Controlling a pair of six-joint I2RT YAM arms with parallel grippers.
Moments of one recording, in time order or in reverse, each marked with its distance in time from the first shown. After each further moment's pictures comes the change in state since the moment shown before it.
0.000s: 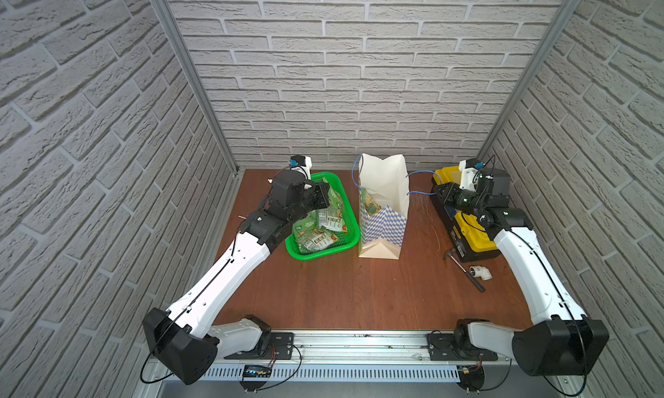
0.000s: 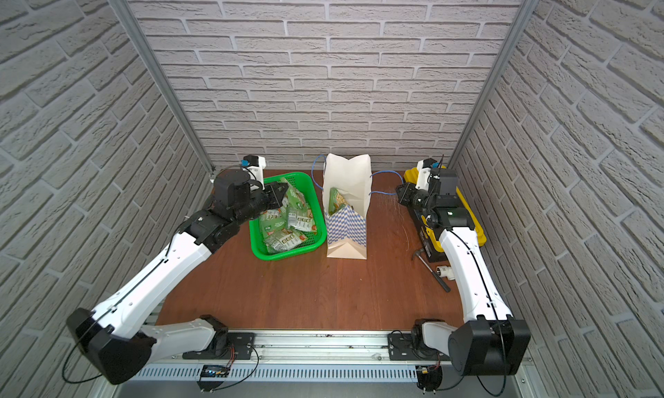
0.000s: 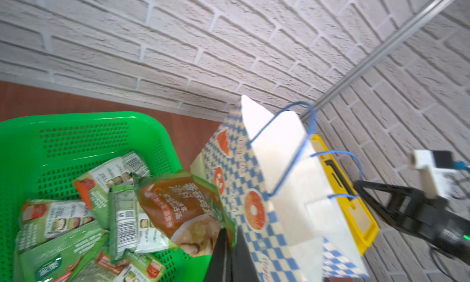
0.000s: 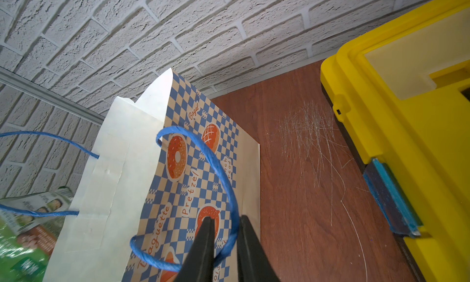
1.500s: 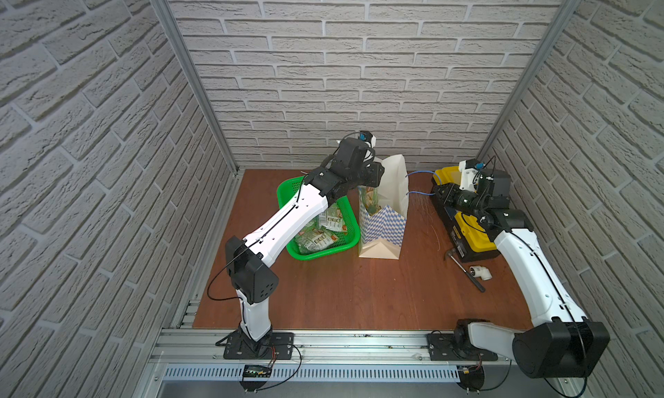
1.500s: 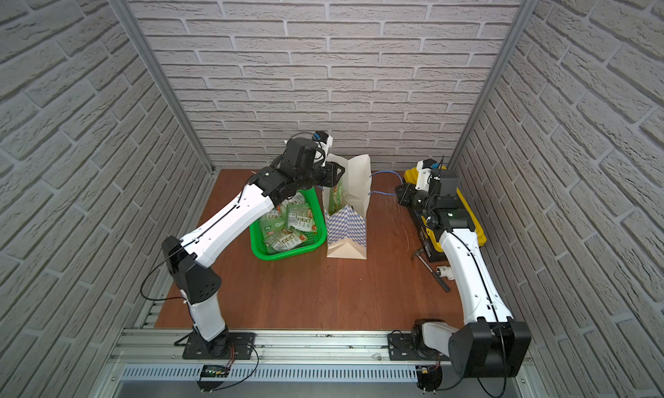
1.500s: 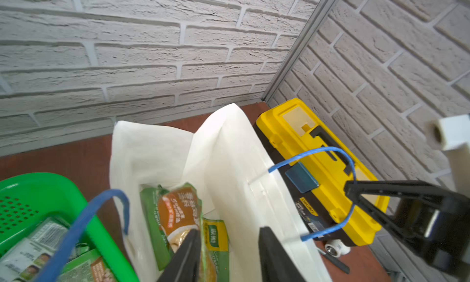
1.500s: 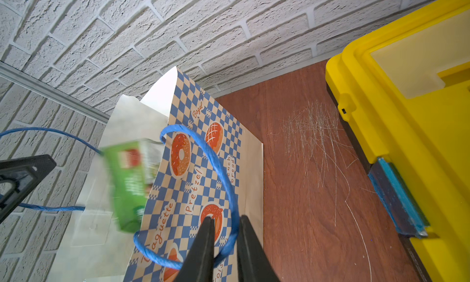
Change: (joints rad) left arm -0.154 0.626 0.703 -0.216 0.033 0.198; right arm 0.000 -0.011 -0.011 0.008 -0.018 0.001
